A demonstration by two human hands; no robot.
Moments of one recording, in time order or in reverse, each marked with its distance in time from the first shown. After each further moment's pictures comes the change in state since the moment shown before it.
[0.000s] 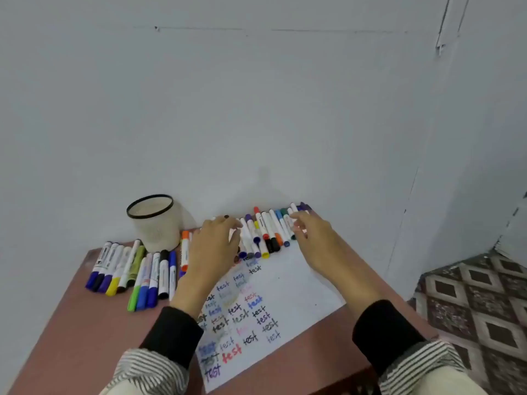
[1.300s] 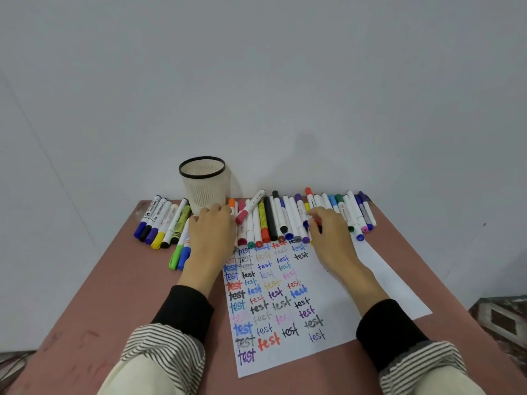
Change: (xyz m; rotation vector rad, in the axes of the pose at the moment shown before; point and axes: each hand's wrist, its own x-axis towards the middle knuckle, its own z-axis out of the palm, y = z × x) left_hand -0.018 -0.074 0.000 0.360 -0.041 -0.370; right_hand 0.033 0.005 0.097 -0.001 -0.058 -0.046
